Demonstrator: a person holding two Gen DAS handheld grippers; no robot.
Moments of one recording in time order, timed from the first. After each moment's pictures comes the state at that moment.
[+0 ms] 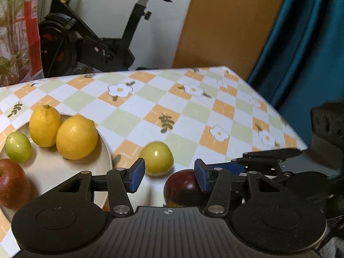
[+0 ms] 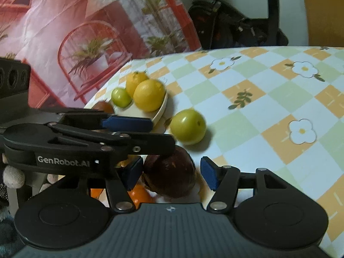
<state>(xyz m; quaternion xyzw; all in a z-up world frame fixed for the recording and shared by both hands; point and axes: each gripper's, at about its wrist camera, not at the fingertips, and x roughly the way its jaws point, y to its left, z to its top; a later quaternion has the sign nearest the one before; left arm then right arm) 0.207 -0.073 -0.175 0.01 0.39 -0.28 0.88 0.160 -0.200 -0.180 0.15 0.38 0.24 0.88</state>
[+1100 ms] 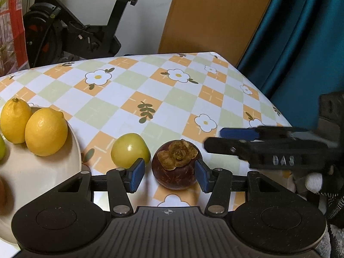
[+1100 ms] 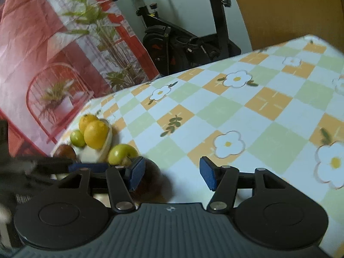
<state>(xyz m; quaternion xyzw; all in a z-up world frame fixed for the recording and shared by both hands) 0.216 -0.104 -0.195 0.03 0.42 -0.31 0.85 0.159 -0.270 -0.185 0.20 0.35 0.13 0.91</state>
